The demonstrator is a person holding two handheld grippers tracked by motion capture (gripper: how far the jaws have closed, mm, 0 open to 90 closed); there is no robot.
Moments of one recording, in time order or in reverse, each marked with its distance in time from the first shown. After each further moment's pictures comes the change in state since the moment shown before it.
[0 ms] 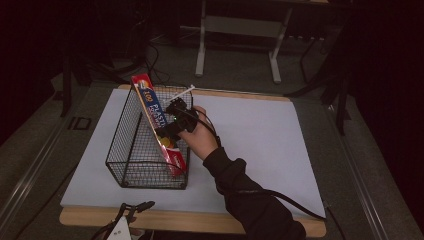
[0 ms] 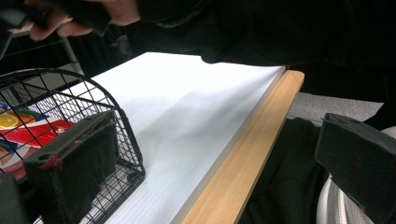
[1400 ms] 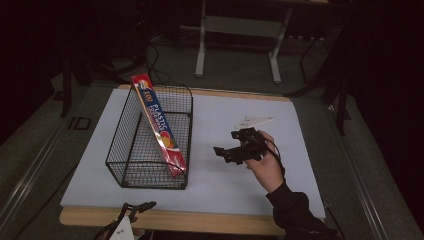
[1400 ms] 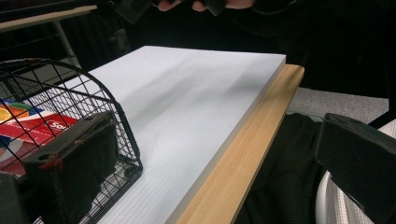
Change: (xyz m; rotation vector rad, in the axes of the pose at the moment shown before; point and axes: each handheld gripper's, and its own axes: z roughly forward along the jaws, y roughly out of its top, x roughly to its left) left arm -0.001 -0.002 0.004 0.019 -0.005 -0.007; right arm -0.057 -0.137 -0.110 -0.147 -0.029 0.041
